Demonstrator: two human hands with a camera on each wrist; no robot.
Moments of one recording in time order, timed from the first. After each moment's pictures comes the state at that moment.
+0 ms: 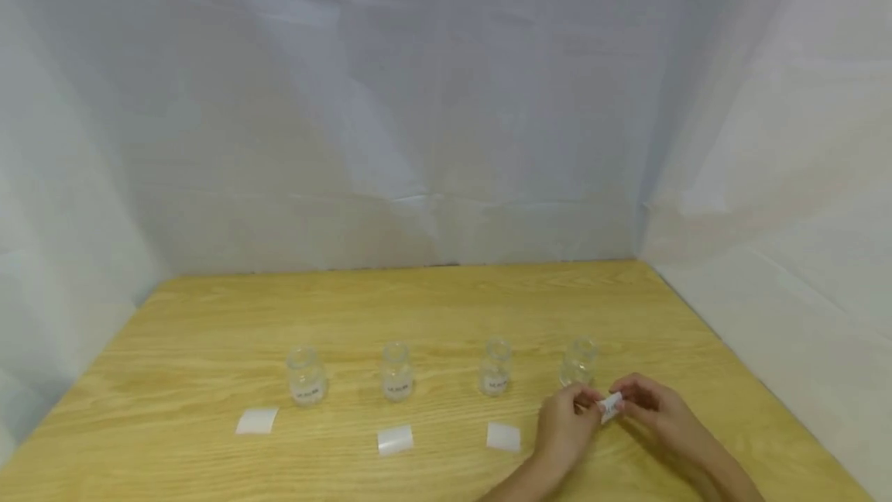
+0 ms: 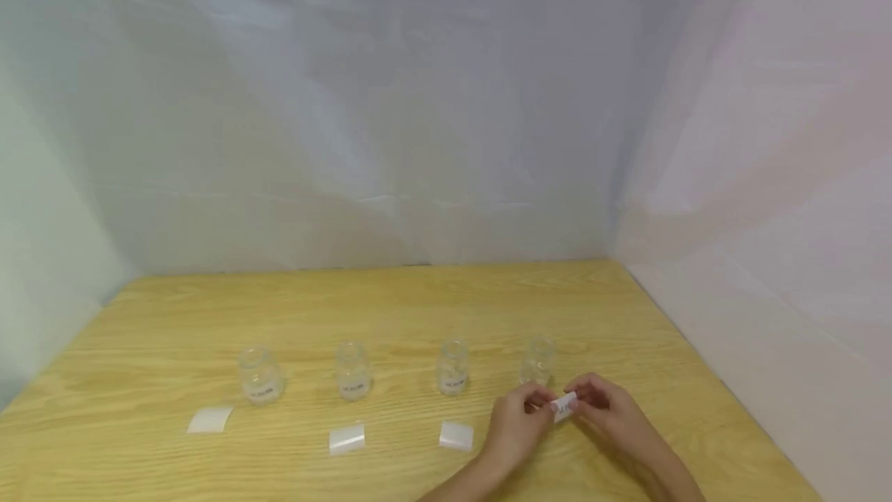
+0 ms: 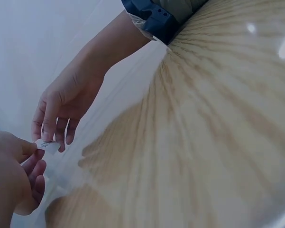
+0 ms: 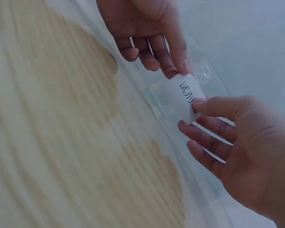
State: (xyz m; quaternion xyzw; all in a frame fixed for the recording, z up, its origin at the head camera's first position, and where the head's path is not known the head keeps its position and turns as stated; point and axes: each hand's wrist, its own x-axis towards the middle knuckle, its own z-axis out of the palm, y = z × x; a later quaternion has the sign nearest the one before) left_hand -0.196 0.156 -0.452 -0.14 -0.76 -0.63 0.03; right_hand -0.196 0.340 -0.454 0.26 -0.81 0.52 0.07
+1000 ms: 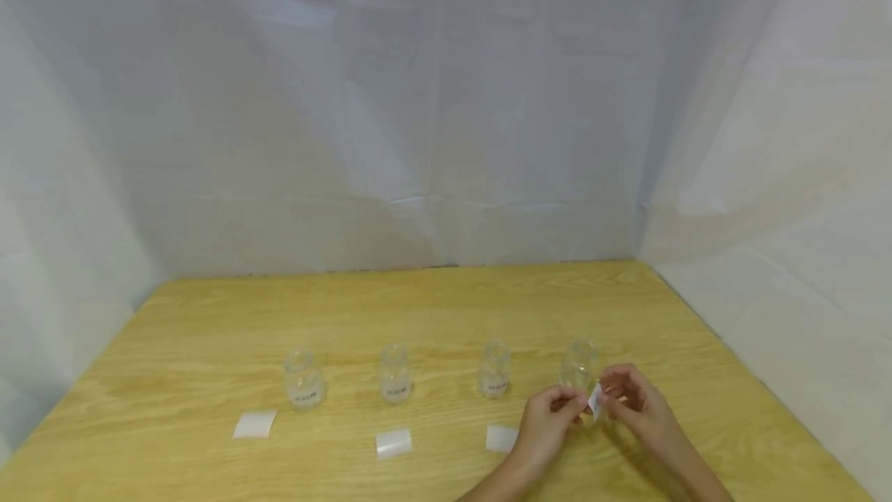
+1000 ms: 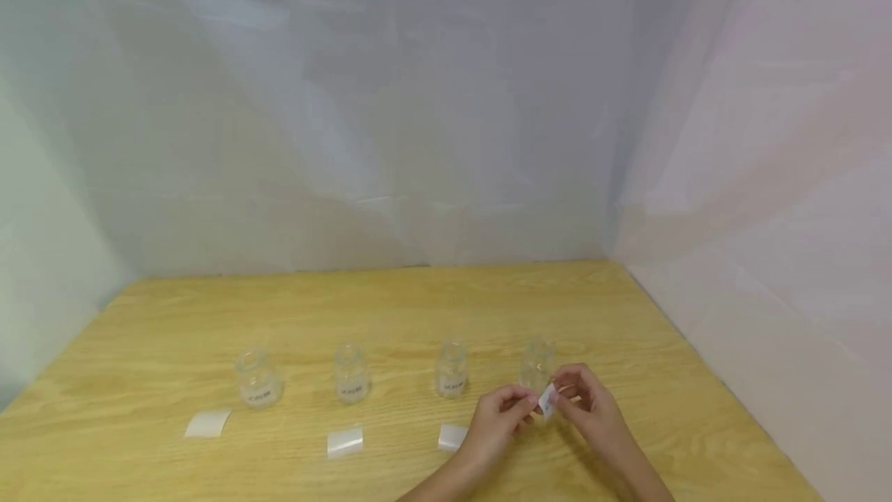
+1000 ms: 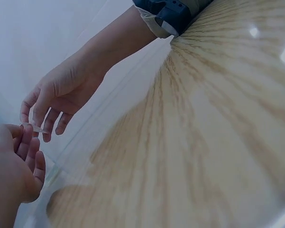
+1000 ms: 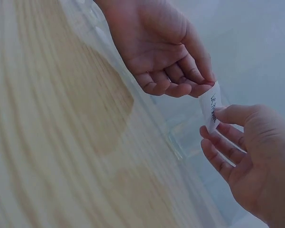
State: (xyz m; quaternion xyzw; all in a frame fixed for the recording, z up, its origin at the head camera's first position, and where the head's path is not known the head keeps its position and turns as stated) left_hand -0.197 0.127 -0.449 -0.15 -0.63 -0.76 -0.09; right_hand -0.189 0.298 -0.448 0.20 -0.79 0.55 0.17
